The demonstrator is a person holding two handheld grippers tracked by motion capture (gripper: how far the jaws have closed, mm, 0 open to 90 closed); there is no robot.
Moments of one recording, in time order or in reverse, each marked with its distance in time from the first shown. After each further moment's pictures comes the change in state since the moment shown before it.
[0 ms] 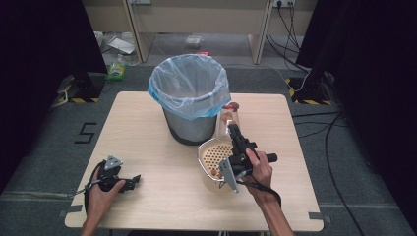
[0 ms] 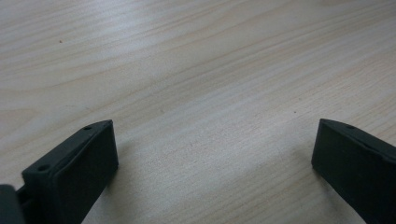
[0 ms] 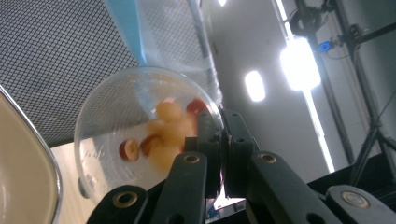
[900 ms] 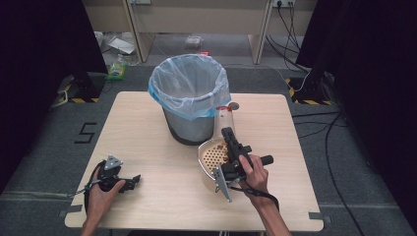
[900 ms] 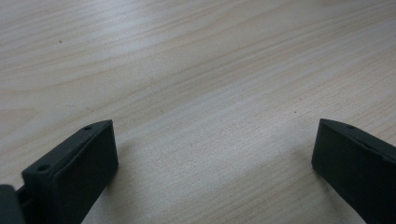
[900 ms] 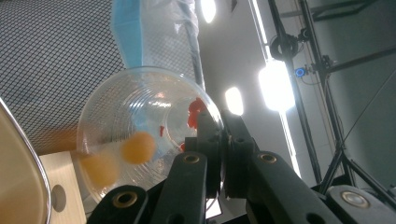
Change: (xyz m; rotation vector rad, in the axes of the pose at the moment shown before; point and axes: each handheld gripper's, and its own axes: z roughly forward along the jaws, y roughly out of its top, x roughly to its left) left arm 0.000 0.000 0.000 0.002 -0.001 0.001; right arm 0.012 0.013 -0.007 -0.057 -0.077 -0.081
